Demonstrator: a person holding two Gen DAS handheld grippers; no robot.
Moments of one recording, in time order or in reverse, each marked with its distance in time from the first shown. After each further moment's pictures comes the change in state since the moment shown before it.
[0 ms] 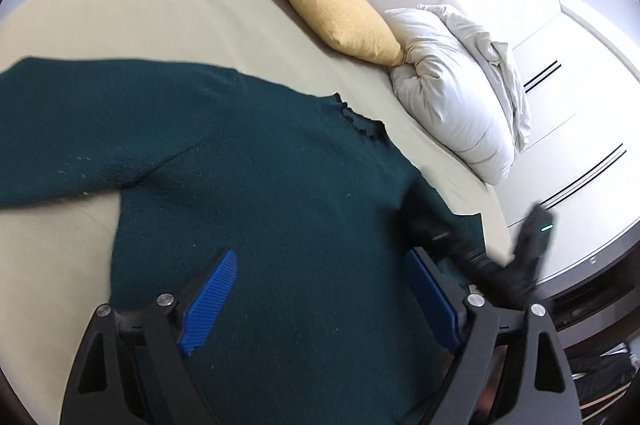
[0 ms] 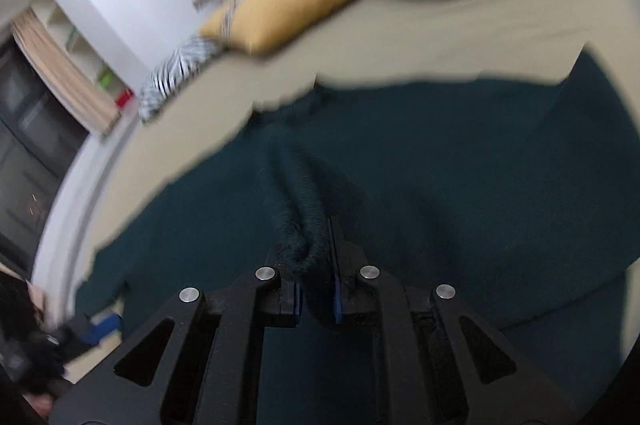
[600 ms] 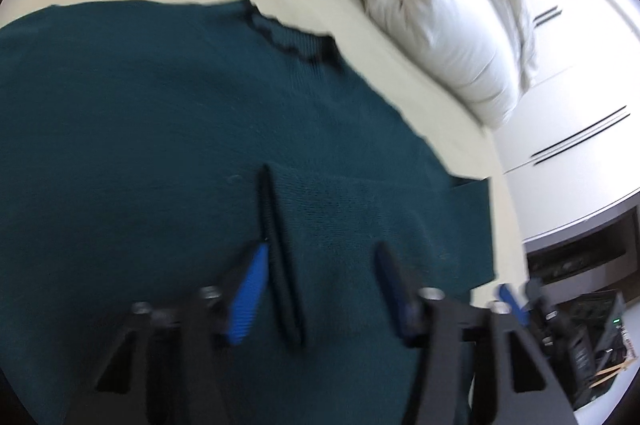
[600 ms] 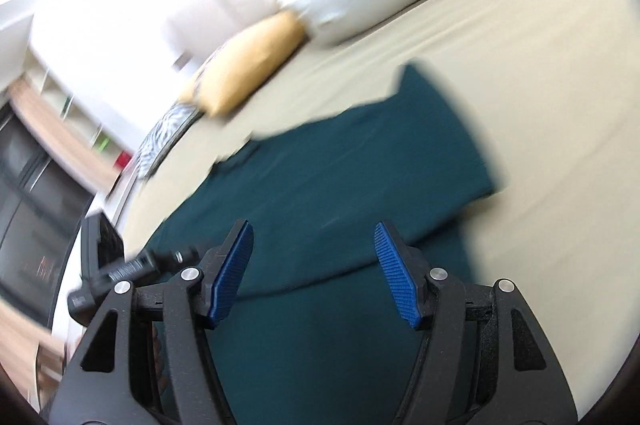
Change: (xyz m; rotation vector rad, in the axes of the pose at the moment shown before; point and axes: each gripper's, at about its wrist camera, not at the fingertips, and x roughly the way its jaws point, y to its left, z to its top) left arm 0.159 -0.082 0.016 0.085 0.240 -0.015; right arm -0.122 -0.134 -0.021 0.193 -0.220 -0.006
